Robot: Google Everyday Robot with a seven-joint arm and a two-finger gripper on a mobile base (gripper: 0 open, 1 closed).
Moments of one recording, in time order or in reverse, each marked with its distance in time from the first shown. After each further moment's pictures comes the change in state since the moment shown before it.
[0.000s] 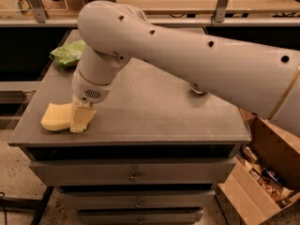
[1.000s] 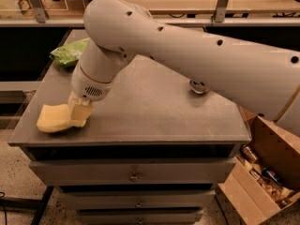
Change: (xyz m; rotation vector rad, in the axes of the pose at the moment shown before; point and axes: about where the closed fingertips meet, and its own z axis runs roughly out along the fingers) arm -0.011 0.004 -0.010 -0.011 -0.071 -0.018
